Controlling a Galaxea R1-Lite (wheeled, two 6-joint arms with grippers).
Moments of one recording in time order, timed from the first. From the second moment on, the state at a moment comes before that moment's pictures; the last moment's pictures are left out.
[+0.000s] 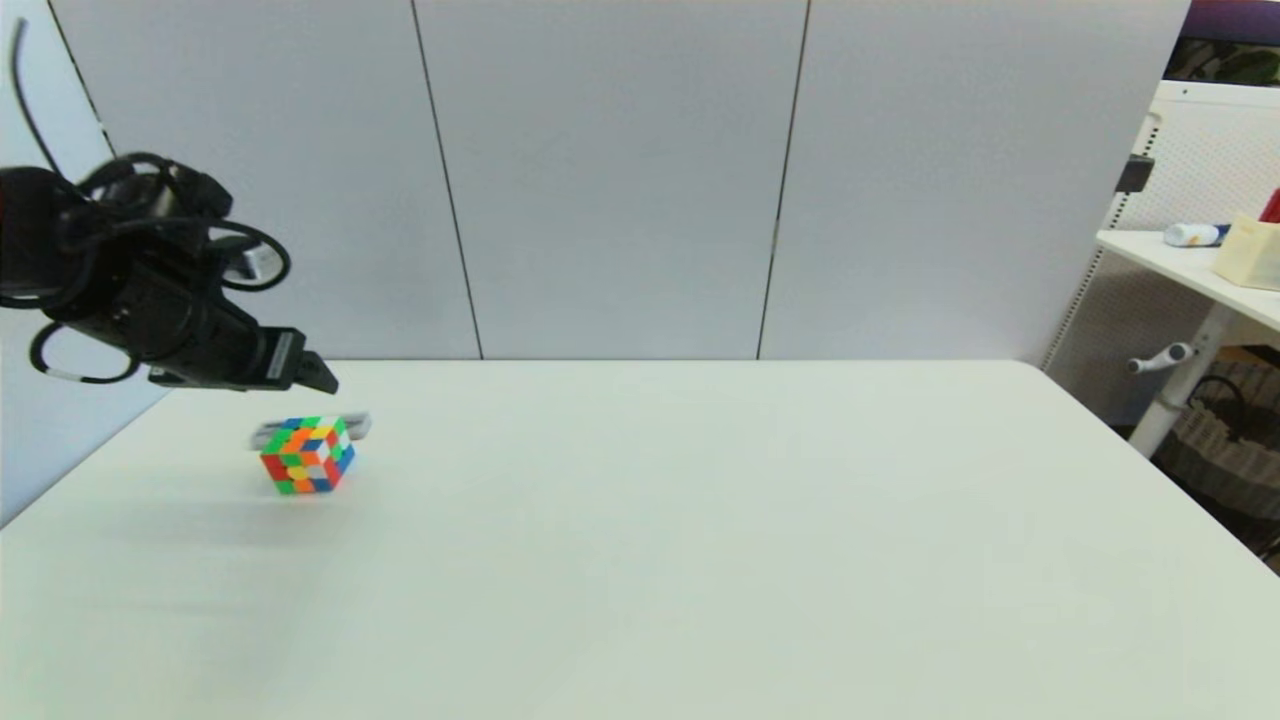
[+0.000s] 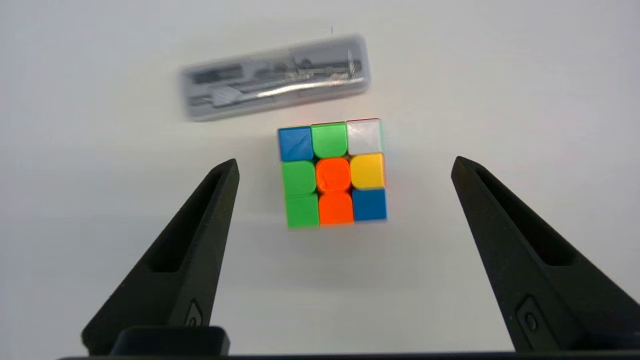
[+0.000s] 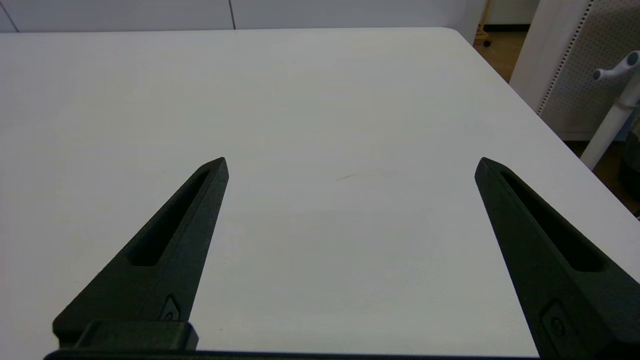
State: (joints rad) left arm 0.05 1.85 -1.56 0.61 -0.01 0.10; right arm 0.00 0.00 0.00 0.00 0.00 0.01
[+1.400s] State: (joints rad) left arm 0.03 0.41 -0.04 -0.19 0.06 0.13; right arm 0.00 0.00 0.00 0.00 0.00 0.01
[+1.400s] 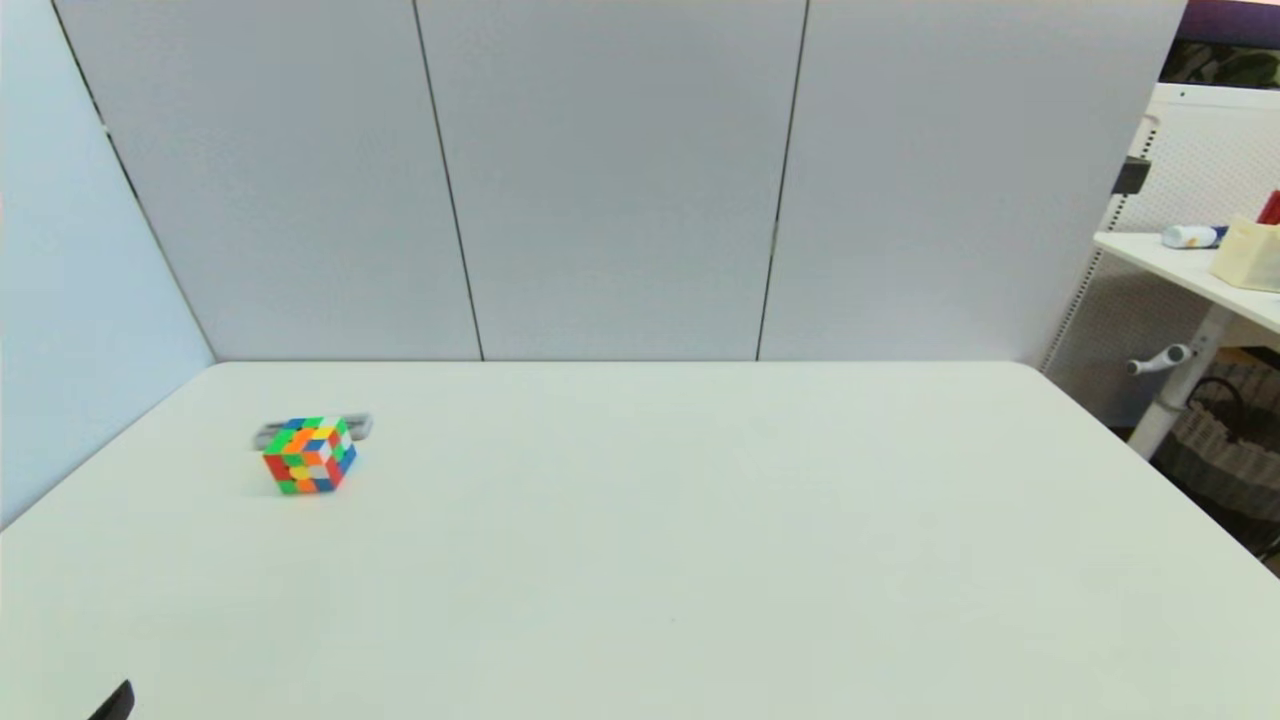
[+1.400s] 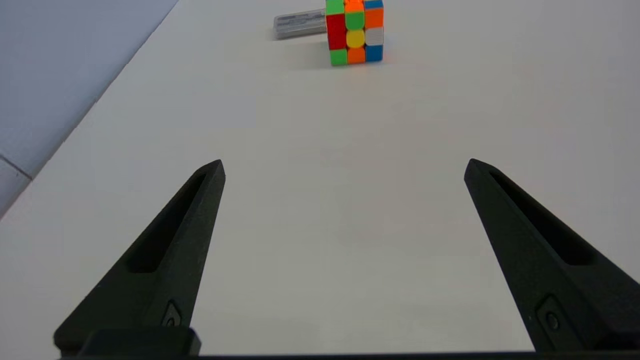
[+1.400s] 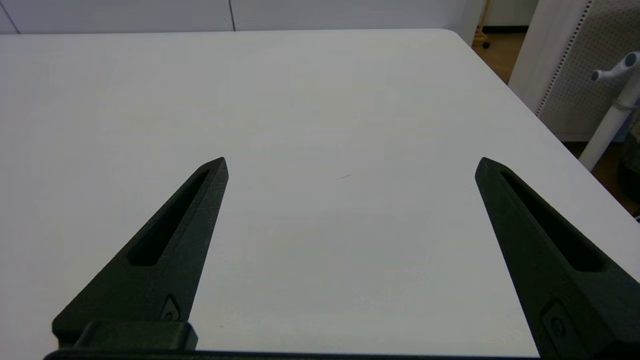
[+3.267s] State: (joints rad) left arm 0.00 0.00 0.00 0.00 0.01 -0.02; right arm 0.00 0.00 0.00 0.00 0.00 0.01
